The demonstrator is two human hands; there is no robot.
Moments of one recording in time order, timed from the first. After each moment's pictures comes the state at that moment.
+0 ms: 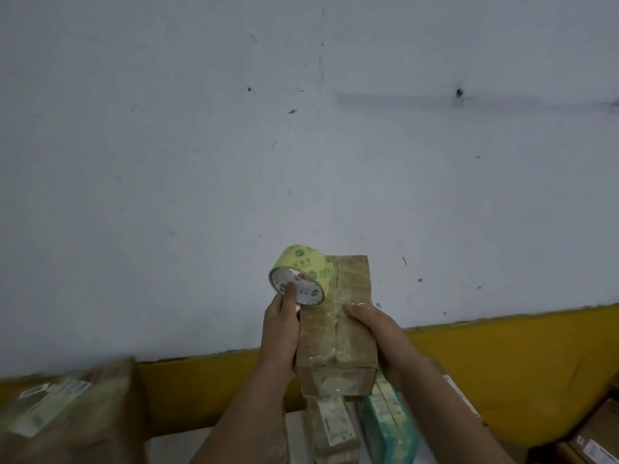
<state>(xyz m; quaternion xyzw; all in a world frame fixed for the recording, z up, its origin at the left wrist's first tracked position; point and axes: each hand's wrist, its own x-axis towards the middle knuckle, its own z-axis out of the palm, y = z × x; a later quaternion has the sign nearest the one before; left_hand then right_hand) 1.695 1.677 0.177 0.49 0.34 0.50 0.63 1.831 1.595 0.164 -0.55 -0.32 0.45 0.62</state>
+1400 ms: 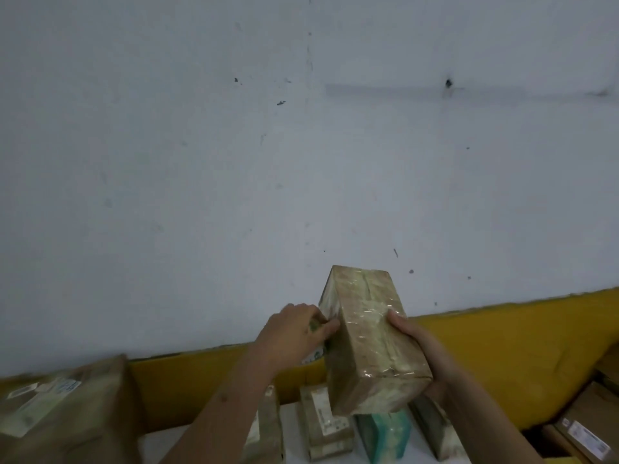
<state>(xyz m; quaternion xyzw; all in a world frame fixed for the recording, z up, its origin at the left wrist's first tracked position) 1.693 1.680 0.169 0.89 0.36 0.15 0.23 1.874 1.534 0.152 -0.47 -0.23 0.57 0.64</state>
